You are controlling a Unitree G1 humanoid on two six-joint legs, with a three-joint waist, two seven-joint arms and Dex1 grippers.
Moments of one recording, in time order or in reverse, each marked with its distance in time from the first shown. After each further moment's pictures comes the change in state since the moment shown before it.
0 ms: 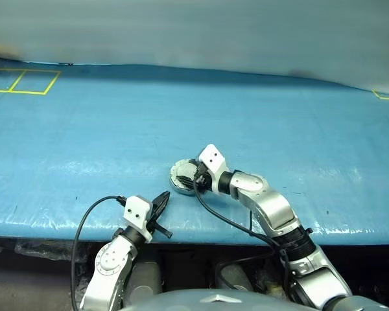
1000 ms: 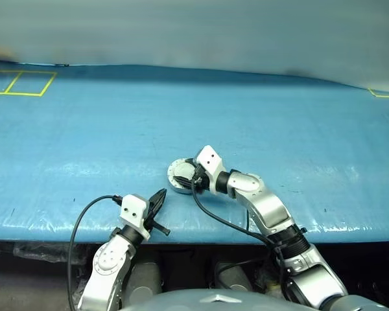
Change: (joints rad) left arm -0.006 0.004 0.001 -0.015 -0.017 0.000 0.034; right arm 0.000 0.030 0.003 0.088 -0.054 -0.128 0.048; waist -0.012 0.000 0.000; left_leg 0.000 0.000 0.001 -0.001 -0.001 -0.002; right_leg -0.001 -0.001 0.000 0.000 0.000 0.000
